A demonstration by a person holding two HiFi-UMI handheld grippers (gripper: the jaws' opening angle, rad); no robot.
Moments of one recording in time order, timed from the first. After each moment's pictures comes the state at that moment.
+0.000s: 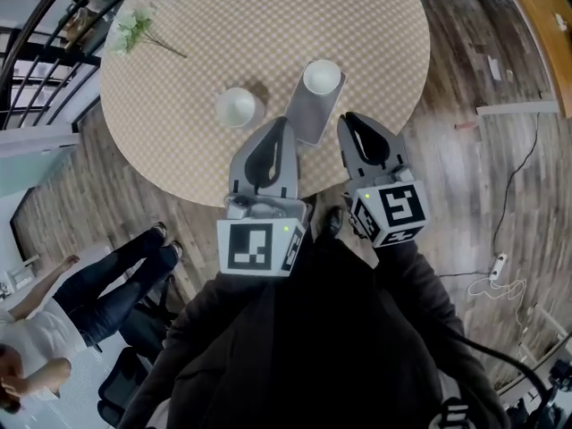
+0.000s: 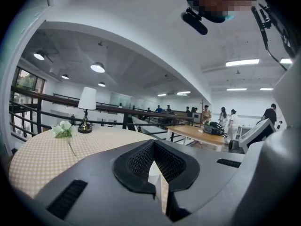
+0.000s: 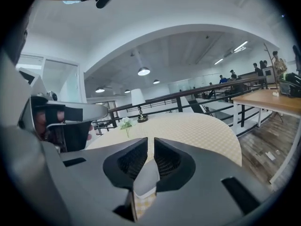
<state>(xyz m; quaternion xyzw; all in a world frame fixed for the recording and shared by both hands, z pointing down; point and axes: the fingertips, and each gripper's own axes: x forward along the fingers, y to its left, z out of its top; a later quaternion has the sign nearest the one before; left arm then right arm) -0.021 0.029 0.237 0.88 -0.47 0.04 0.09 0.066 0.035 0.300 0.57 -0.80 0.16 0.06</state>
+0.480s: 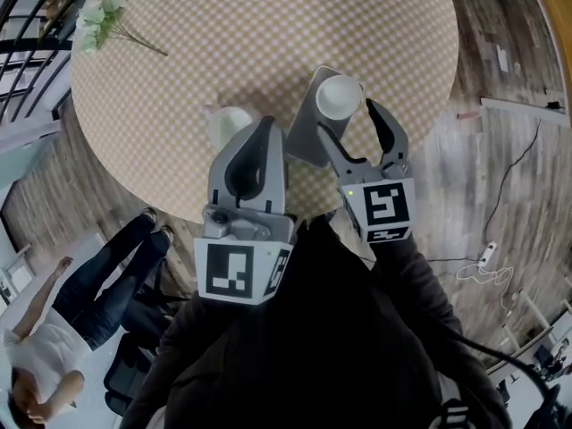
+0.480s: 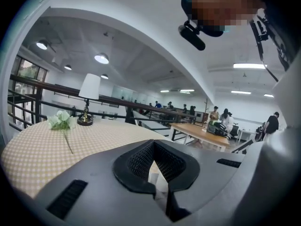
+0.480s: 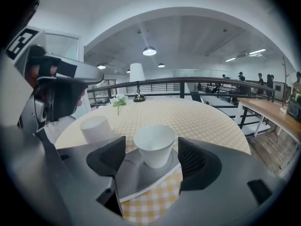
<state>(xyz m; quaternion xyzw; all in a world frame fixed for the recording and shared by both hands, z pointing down) -0.026 -0.044 0.262 0.87 -0.46 0.06 0.14 0.064 -0.034 0.372 0.55 -0.80 0.16 0.19</state>
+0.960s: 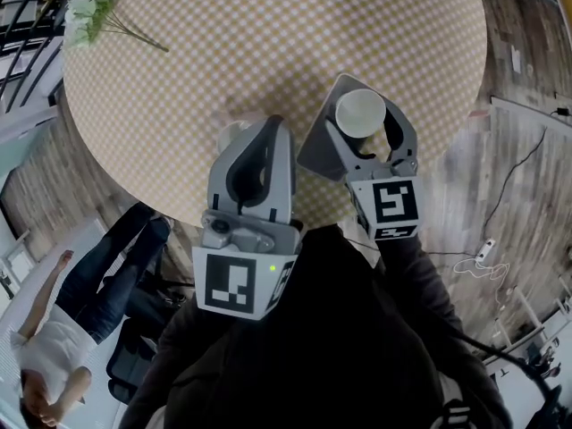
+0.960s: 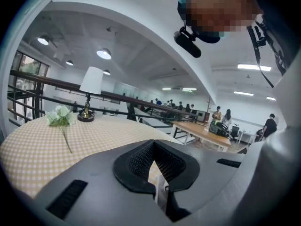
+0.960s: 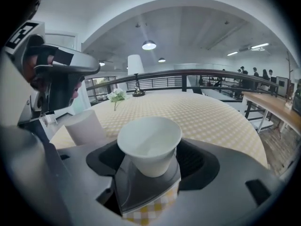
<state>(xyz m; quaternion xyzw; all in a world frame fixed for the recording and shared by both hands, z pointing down) -0.040 -0.073 0.273 0.86 -0.47 0.06 0.17 0.052 -0.063 0.400 0.54 -0.80 0.17 0.21</state>
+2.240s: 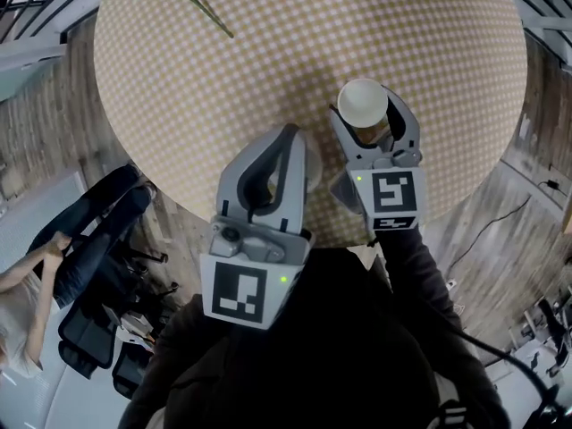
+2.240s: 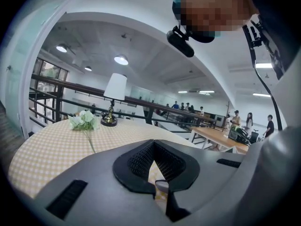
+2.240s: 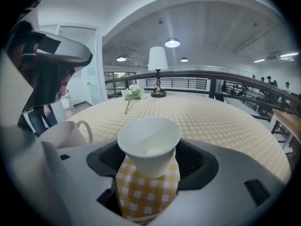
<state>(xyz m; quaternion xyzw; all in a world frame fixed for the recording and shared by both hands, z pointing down) -0.072 -0.085 0.261 0.81 -0.56 0.04 0.18 0.006 -0.123 0.396 0.44 -0.86 0.12 0.24</state>
